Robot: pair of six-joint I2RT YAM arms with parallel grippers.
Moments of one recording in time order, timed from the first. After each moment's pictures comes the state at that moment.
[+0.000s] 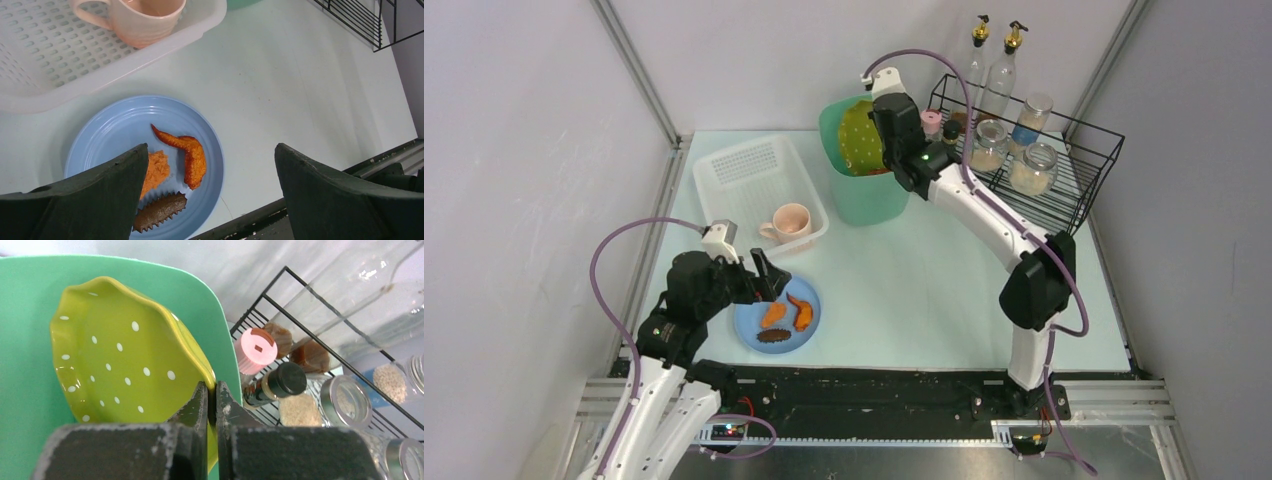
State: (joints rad) left arm -0.26 0.53 0.63 -0.58 0.21 -0.39; right arm 0.65 1.88 1.90 -0.31 0.65 -0.16
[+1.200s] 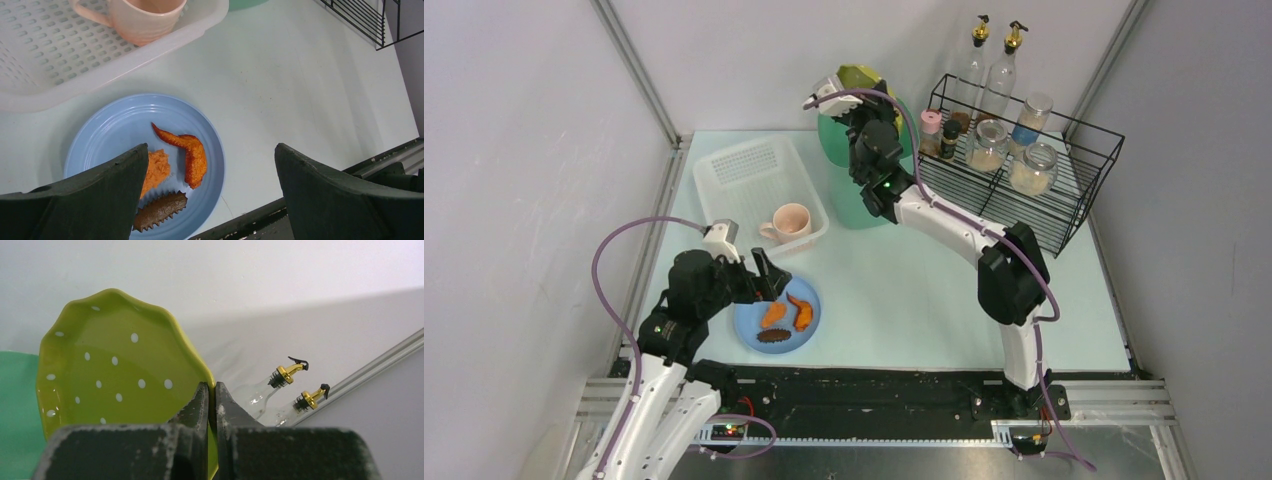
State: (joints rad) left arm -0.26 0.55 0.63 -0.58 0.21 -0.39; right arm 0.76 2.01 1.77 0.67 0.72 -1.10
